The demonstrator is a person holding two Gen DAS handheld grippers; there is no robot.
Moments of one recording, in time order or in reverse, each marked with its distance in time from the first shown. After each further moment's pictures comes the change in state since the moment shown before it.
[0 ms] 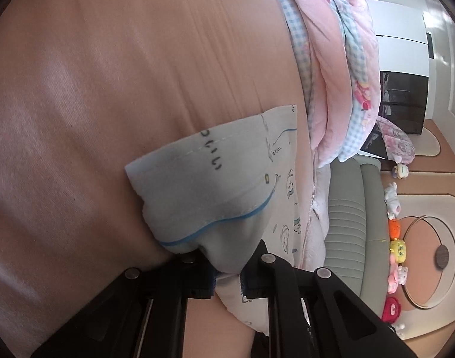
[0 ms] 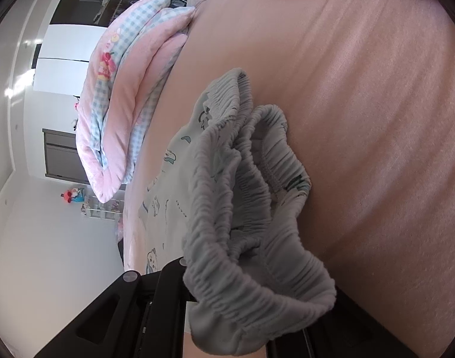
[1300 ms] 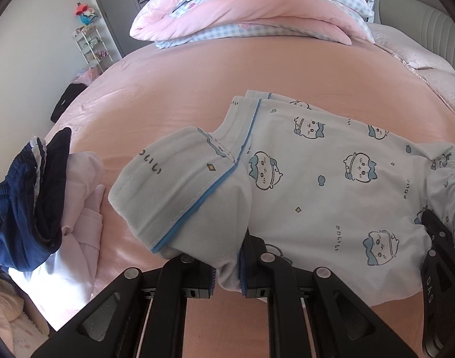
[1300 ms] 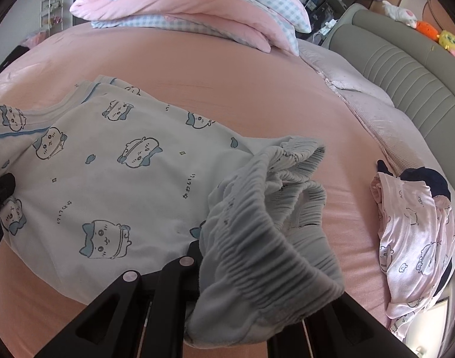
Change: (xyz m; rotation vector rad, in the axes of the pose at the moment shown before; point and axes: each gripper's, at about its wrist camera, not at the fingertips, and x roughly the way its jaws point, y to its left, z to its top) left arm 0.018 -0.126 -0.133 0.988 -0.239 0.910; right arm 0.019 0.112 -0.092 -1.070 -0.028 -0.796
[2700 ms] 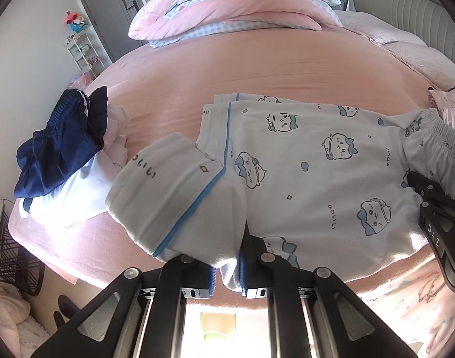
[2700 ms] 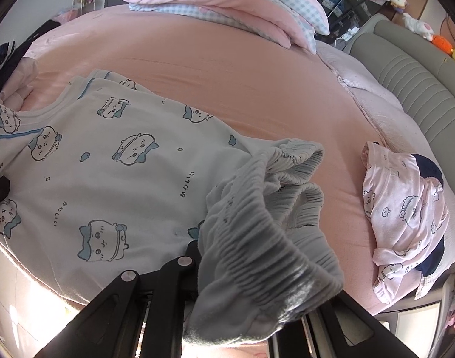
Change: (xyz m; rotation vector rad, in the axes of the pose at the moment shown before) left arm -0.054 0.011 -0.070 0.066 0.007 -0.028; right arm -0.054 -0.011 -0.077 -0.111 0.024 0.075
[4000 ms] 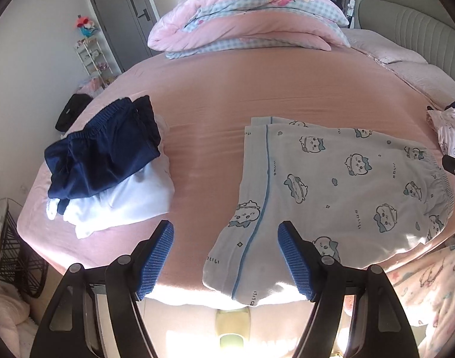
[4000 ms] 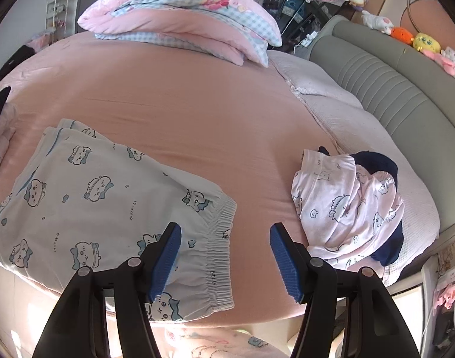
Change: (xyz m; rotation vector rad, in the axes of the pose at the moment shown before) left arm -0.037 0.052 -0.010 -0.070 -0.029 -0.031; right arm -0.053 -0.055 0.009 0.135 -0.060 -0.103
